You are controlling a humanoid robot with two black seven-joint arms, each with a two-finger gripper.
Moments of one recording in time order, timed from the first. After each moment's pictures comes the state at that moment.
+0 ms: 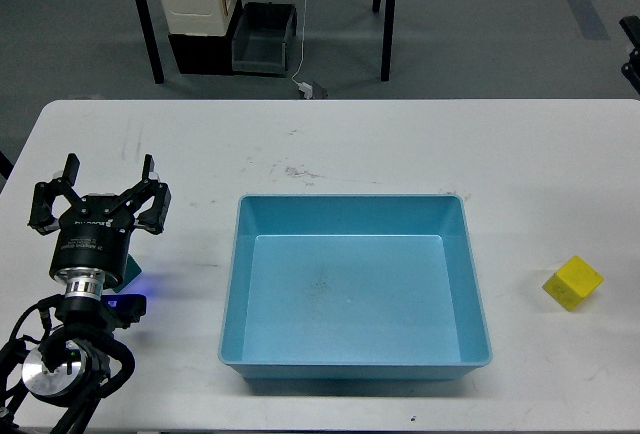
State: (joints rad) left arm 0.11 0.12 -1.28 -1.57 -0.28 -0.26 -0.33; right arm 0.48 -0.54 1.37 1.28 -0.82 0.36 0.08
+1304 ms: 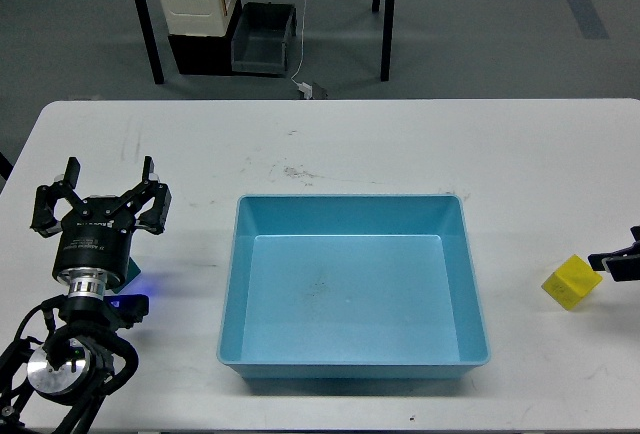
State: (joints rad) left arm 0.10 0.11 -1.29 -1.54 -0.28 -0.26 -0.33; right arm 1.11 -0.98 -0.14 1.21 -1.75 0.41 0.49
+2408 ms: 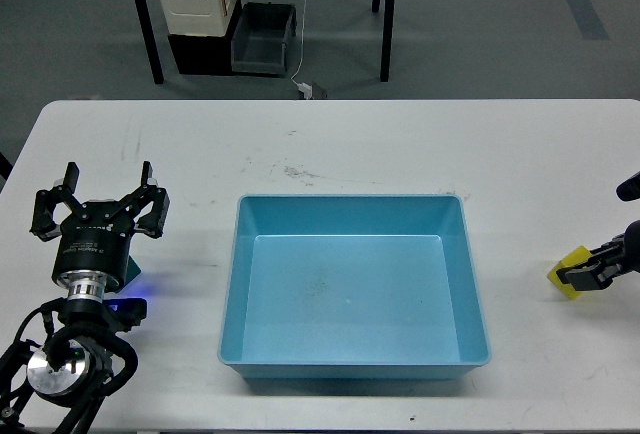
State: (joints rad) left arm 0.10 0.11 -1.29 -1.52 -0.28 -0.26 -0.33; right arm 1.09 -0.79 -0.19 1.05 -1.76 0.46 0.49
